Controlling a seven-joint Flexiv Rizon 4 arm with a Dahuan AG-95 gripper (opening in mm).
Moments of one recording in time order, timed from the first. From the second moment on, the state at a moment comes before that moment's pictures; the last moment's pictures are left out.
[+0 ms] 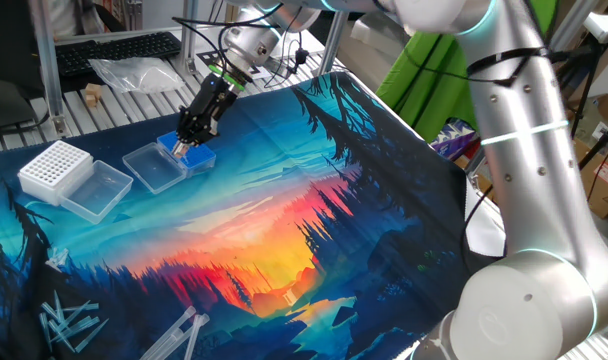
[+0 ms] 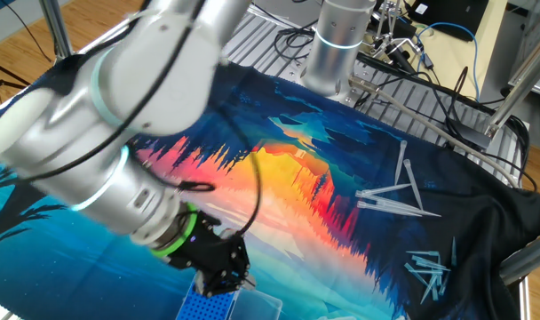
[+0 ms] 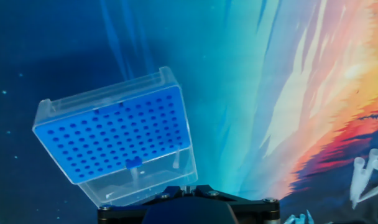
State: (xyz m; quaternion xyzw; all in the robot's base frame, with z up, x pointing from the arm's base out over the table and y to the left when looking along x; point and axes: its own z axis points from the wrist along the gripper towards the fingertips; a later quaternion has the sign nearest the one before) arm 0.669 0.136 0.072 -0.67 -0.66 -0.17 0.31
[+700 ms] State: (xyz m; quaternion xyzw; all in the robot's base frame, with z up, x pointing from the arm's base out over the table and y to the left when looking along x) arm 0.674 0.143 0.073 -0.67 -0.66 -0.18 0.30
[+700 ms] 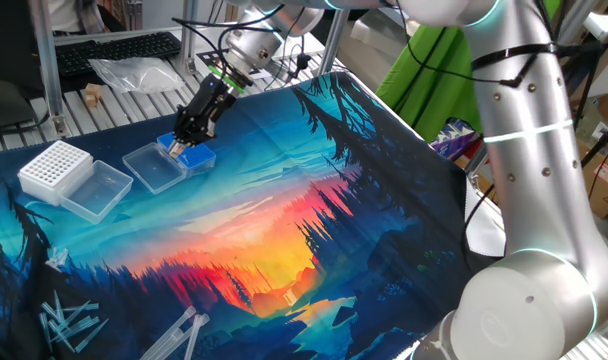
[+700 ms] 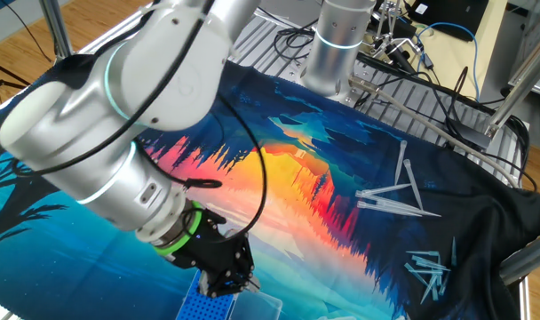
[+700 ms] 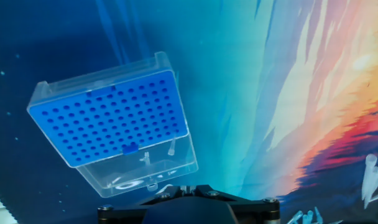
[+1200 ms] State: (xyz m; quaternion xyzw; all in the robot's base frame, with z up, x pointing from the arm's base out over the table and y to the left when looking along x) arm 0.675 0.139 0.076 -0.70 -0.63 -0.20 0.28
